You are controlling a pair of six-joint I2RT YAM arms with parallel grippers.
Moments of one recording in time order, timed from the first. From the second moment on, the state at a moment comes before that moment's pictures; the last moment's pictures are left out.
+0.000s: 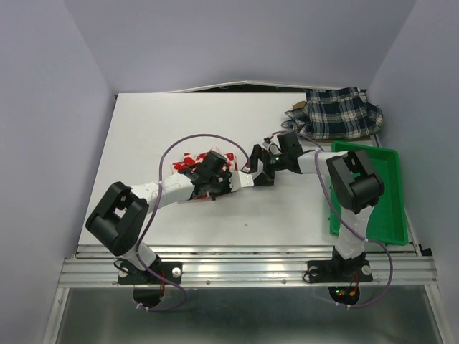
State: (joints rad) left arm -0.70 1.55 0.85 -0.22 0.23 0.70; right arm 0.38 1.95 1.07 0.03 -0.85 0.77
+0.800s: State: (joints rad) left arm -0.67 1.55 0.90 -0.25 0.31 0.69; right arm 0.54 2.18 1.07 0.72 -0.83 1.22
